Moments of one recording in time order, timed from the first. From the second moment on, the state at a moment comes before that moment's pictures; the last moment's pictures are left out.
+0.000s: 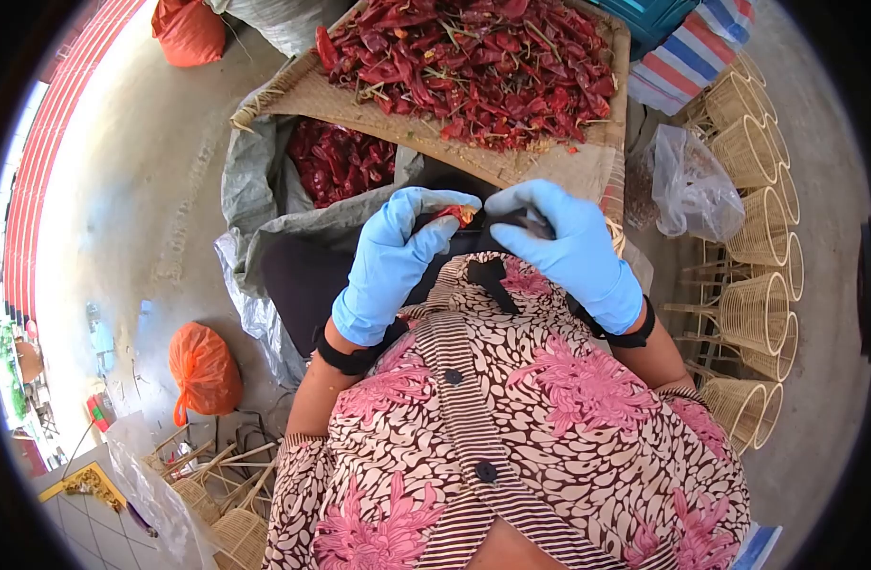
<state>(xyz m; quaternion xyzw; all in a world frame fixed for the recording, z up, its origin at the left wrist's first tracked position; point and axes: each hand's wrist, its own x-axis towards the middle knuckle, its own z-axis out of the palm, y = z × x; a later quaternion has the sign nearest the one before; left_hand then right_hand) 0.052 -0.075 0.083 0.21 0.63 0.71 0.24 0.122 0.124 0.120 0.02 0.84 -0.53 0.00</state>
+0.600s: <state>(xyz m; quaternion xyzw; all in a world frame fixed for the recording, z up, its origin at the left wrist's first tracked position) 0.054 -0.059 0.073 0.40 0.80 0.44 -0.02 0.112 0.117 0.087 -0.08 0.94 -0.33 -0.08</state>
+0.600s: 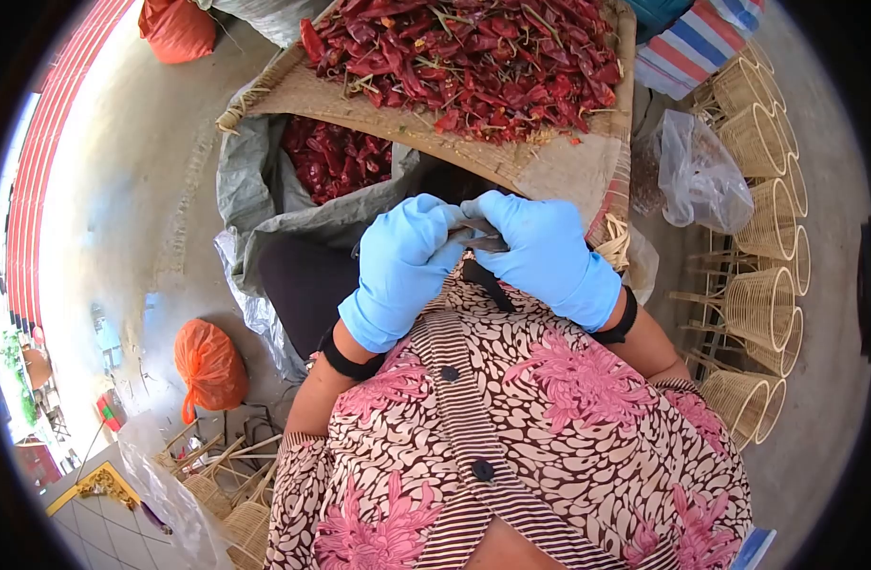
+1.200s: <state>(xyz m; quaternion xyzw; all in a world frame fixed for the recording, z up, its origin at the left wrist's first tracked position) 0.036 -0.055 0.052 0.22 0.60 0.71 0.29 0.098 0.159 0.077 0.15 0.51 -0.82 0.23</state>
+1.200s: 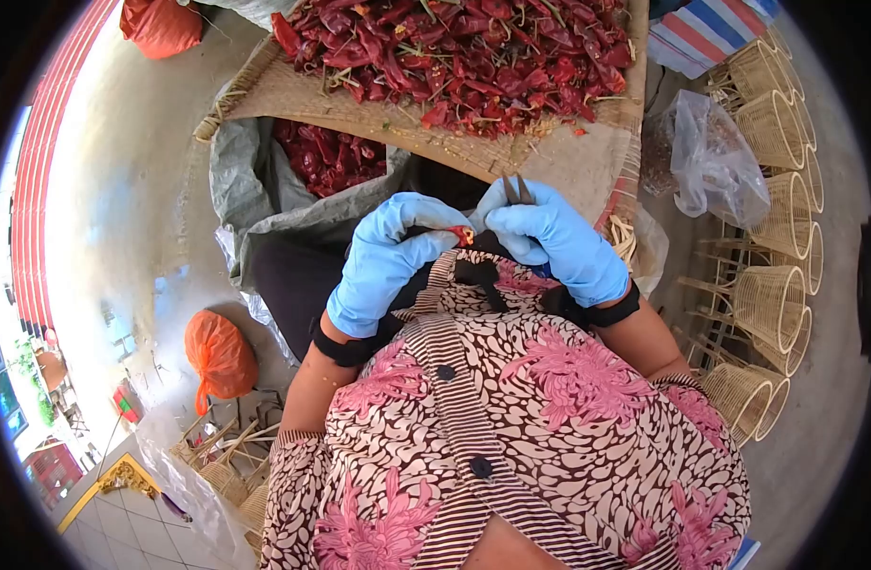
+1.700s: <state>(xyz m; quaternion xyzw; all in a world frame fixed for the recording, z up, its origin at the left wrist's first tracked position) 0.015 -0.049 0.044 0.15 0.60 0.72 0.32 0.083 0.140 0.038 0.13 0.74 -0.65 0.11</state>
